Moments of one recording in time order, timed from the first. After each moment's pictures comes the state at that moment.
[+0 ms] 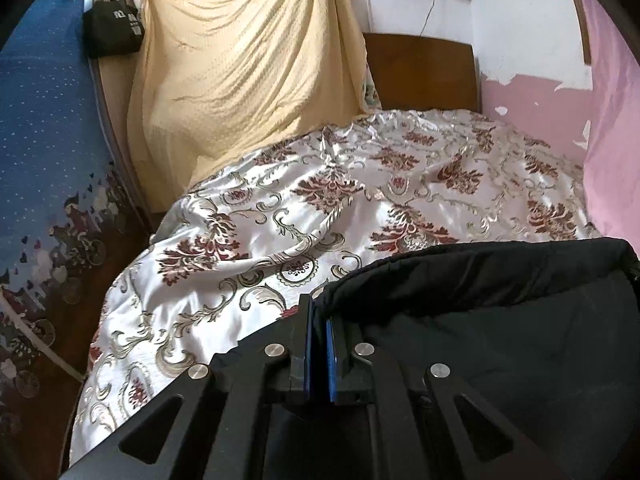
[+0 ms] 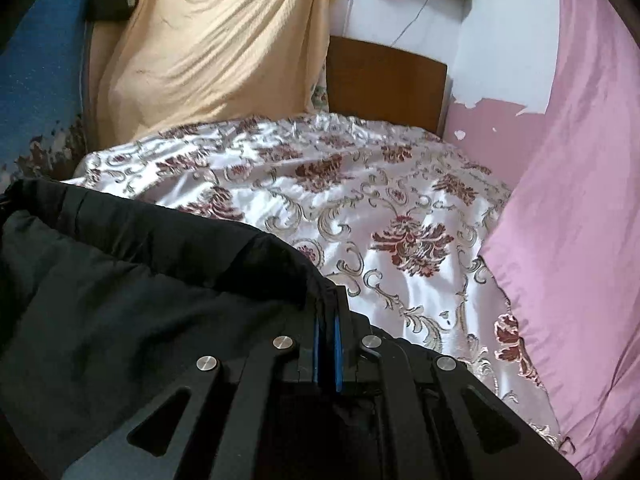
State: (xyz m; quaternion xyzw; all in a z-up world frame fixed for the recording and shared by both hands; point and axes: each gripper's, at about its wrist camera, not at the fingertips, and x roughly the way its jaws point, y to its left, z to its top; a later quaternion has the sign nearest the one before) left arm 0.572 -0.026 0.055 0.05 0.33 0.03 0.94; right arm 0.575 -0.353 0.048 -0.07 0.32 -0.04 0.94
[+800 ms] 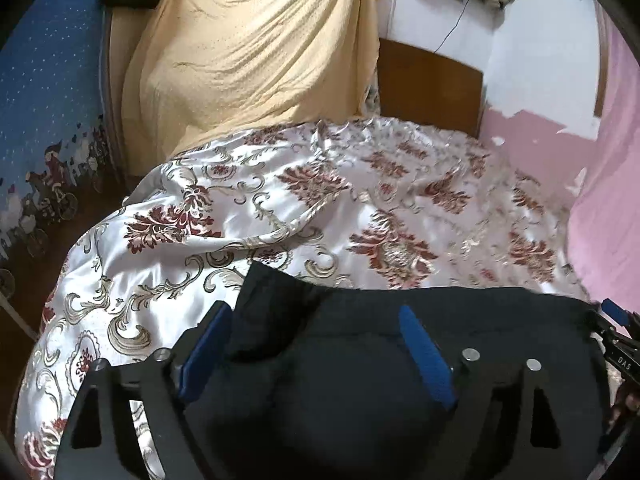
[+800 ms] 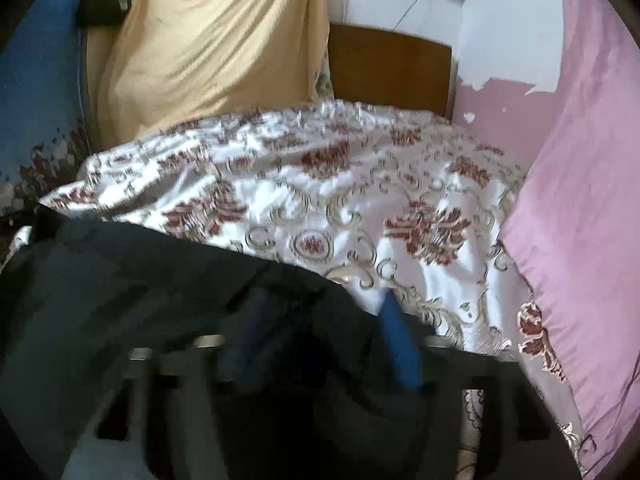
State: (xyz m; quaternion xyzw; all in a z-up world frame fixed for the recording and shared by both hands) left arm 0.575 -0.014 0.047 -0.06 0.33 -0.01 0.94; right arm 0.577 -0.362 0.041 -0.04 0.32 -0.02 0.95
